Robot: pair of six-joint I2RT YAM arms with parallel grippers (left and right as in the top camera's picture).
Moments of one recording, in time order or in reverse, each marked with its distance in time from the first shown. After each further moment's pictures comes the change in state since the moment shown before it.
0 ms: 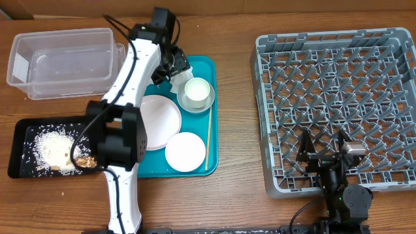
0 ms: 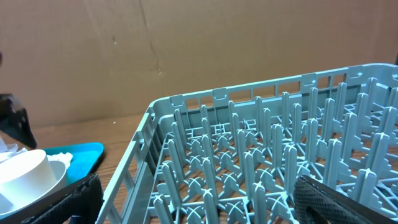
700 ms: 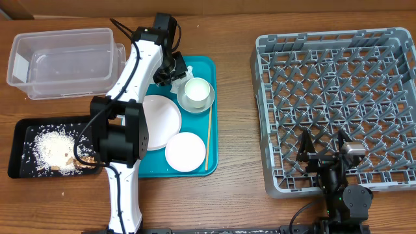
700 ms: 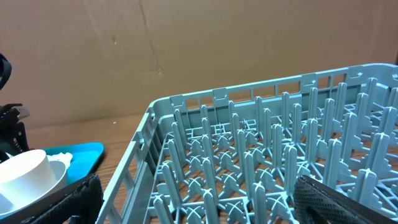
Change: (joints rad) left arm 0.000 0.038 0.000 -0.009 0.034 0.062; right arm 0.000 0.000 0.000 0.000 0.000 0.000
